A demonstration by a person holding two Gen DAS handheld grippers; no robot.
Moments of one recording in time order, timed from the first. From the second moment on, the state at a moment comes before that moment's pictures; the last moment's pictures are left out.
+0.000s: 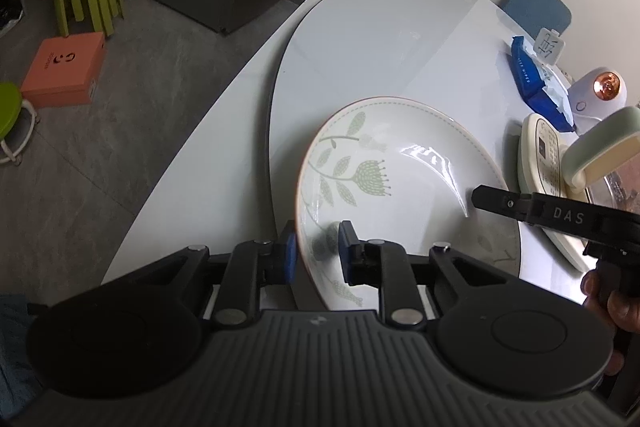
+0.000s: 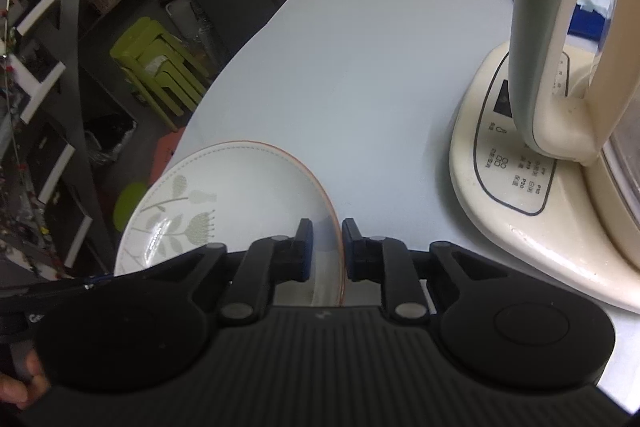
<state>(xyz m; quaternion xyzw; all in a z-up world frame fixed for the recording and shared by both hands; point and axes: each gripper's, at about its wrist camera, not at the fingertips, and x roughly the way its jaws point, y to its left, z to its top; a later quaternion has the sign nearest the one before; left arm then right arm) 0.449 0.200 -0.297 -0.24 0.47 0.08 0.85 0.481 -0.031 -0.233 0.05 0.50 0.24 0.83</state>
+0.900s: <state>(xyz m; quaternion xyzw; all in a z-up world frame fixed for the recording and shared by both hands) 0.397 0.182 -0.226 -0.26 0.47 0.03 0.85 0.438 -0.083 -0.156 0.07 0.50 0.28 0.82</state>
